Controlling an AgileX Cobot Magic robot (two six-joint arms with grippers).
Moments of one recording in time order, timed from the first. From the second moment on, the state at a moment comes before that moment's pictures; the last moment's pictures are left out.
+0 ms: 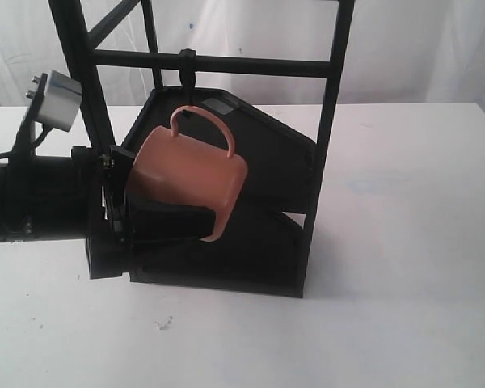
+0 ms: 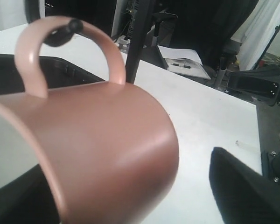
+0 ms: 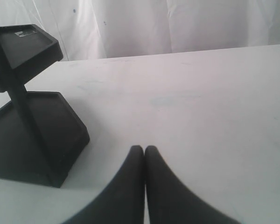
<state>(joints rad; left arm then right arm) -0.27 1.29 -0.61 -1.79 0.89 1.97 0.22 0.01 -0.01 0.00 0.27 0.11</state>
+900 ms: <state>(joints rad) -0.27 1.30 -0.61 -1.79 0.90 1.98 0.22 0.01 -0.01 0.00 0.27 0.11</state>
